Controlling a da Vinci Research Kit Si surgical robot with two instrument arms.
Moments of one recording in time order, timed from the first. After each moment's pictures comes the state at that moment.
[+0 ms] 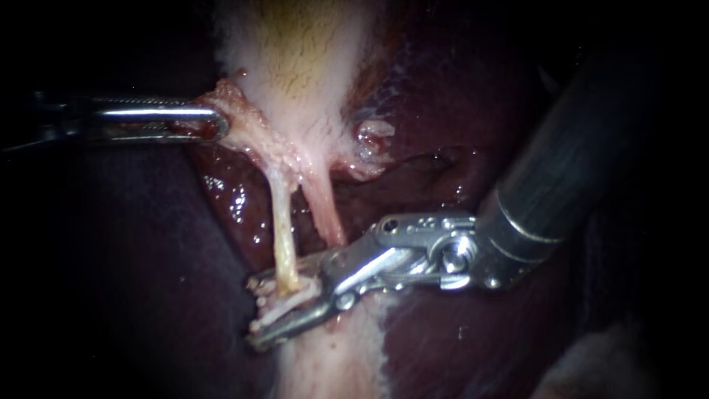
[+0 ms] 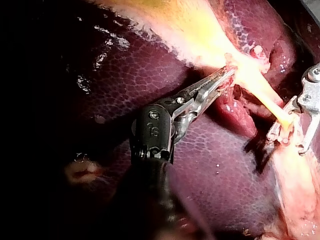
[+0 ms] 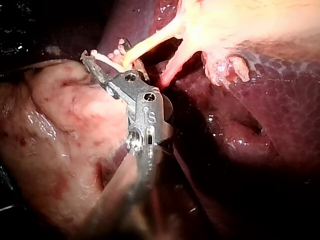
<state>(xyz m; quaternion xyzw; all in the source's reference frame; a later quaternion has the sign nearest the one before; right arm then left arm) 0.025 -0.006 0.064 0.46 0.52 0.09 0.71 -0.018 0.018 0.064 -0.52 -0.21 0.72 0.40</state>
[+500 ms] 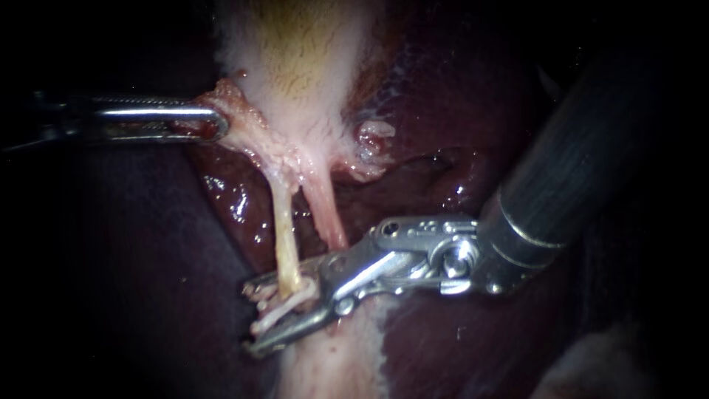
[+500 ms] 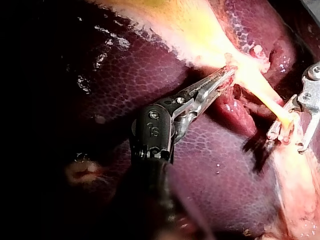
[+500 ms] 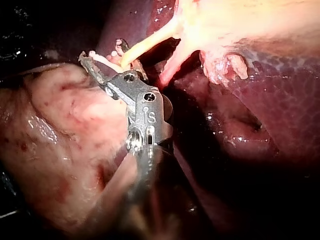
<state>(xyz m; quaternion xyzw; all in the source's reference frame) 0.025 -0.006 0.064 0.47 0.52 0.11 0.71 -0.018 0.018 0.064 -0.52 -0.21 0.72 0.40</state>
